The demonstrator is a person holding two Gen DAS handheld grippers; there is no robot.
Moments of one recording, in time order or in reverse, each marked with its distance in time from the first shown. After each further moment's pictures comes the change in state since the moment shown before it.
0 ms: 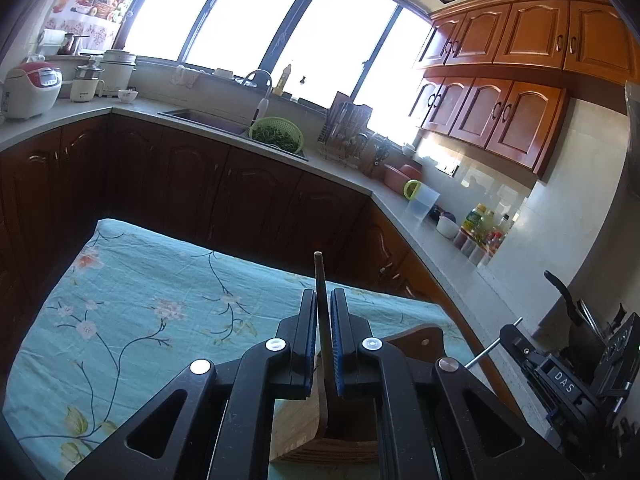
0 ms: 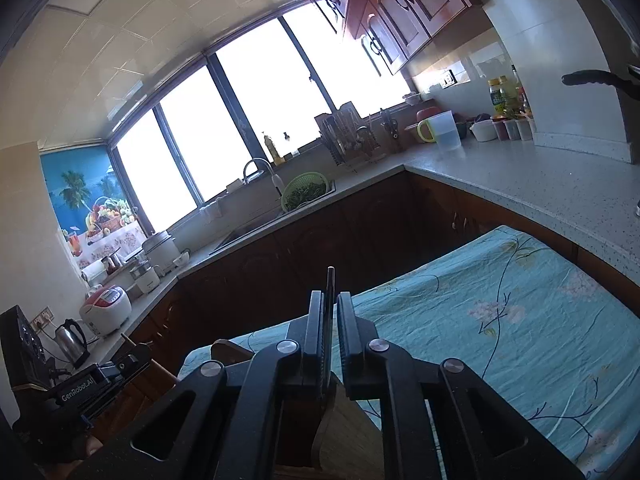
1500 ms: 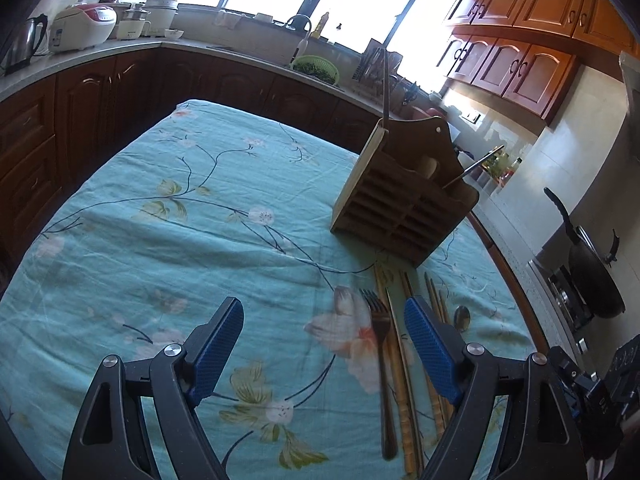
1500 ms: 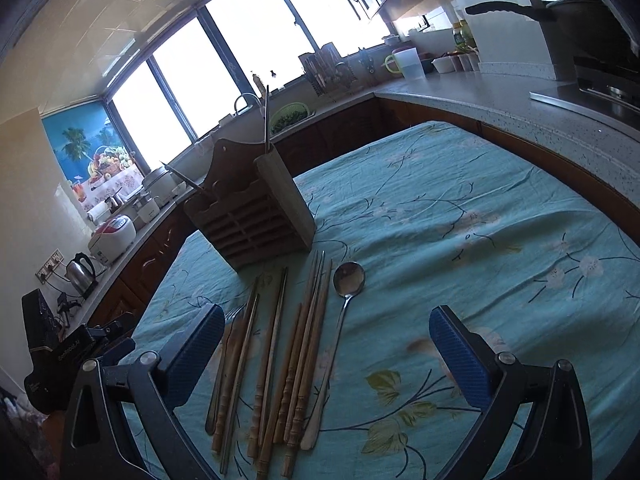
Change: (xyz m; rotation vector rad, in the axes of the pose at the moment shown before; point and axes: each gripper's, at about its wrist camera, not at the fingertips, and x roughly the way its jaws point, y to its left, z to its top) left arm -0.204 0.026 -0.141 -0.066 0.189 0.078; right arm -0.175 -0.067 -0.136 0.013 0.236 -0.023
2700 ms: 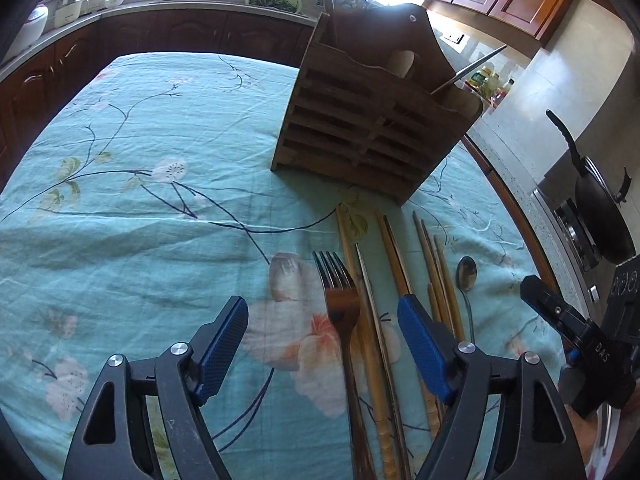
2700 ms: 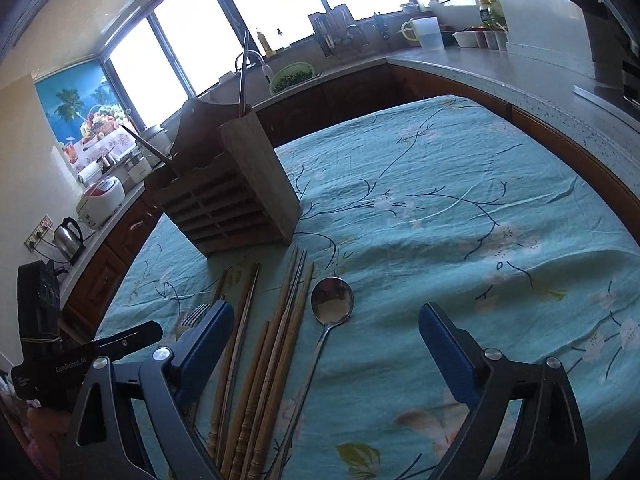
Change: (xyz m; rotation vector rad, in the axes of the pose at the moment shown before) left arm 0.111 -0.054 0.013 0.114 0.272 -0.020; right arm 0.074 -0.009 0.034 -0.095 0.157 -0.012
